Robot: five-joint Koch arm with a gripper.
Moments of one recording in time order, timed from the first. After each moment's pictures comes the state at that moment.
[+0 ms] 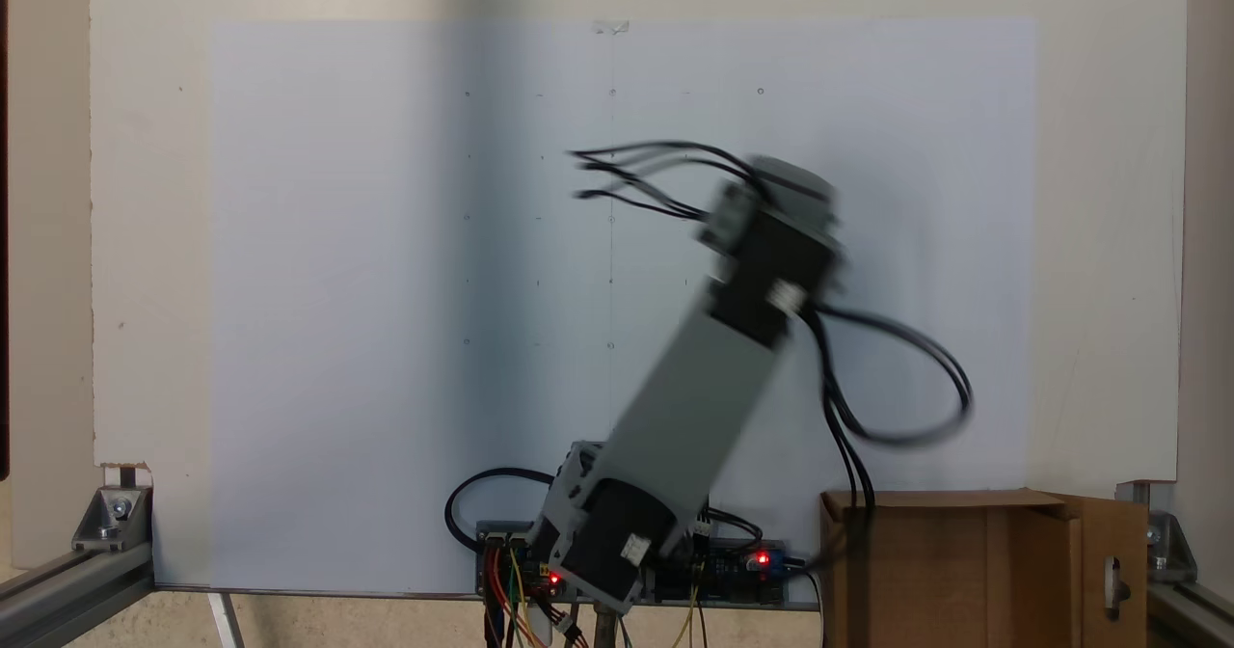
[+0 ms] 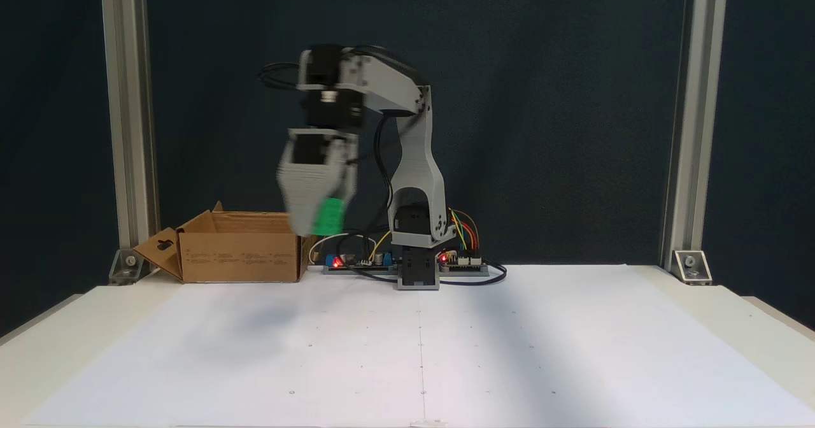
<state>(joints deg) 33.1 81.9 40.4 93.5 -9.5</state>
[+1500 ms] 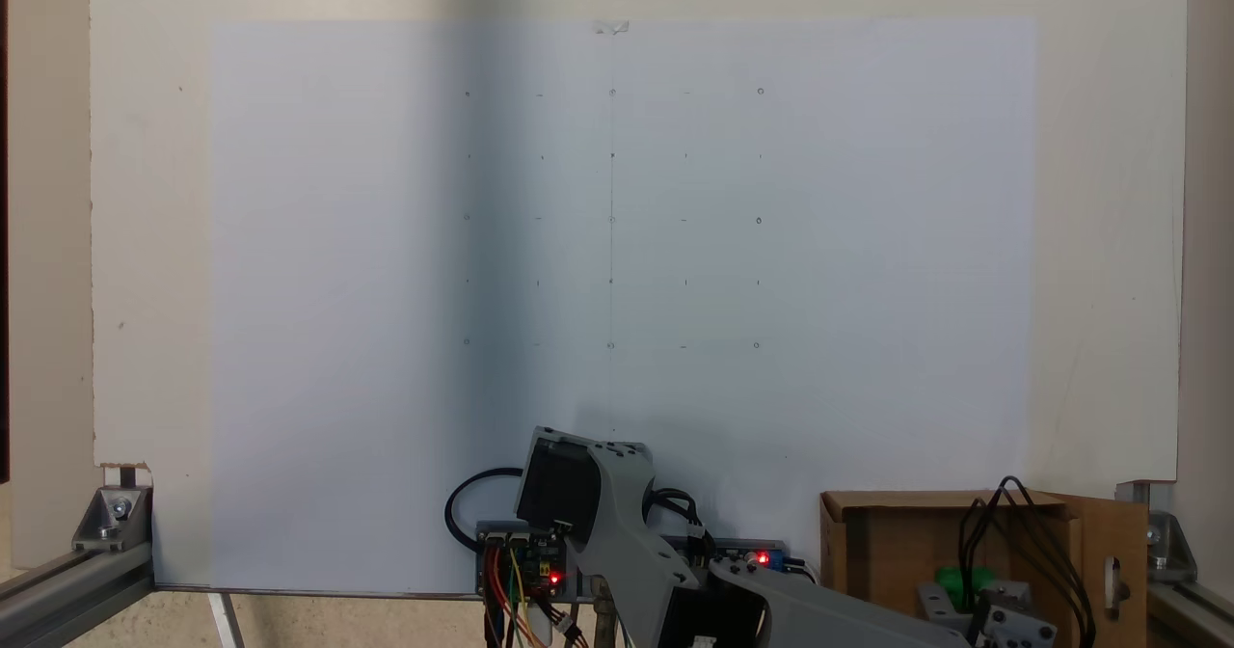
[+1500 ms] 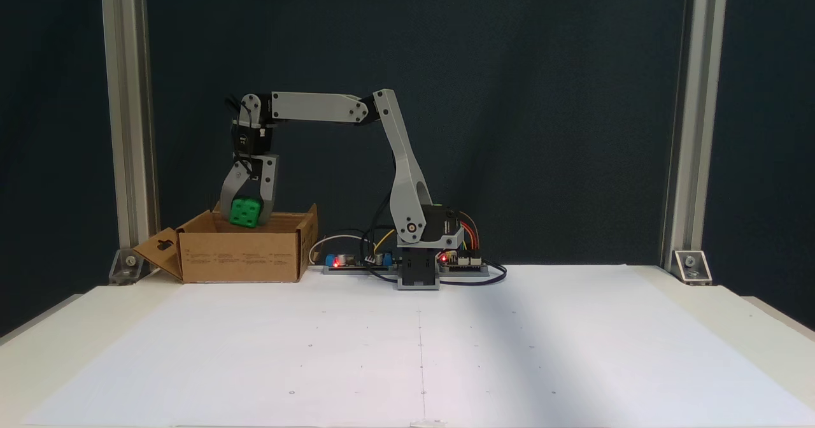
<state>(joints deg) 104.2 72.2 40.5 79.6 -22.4</state>
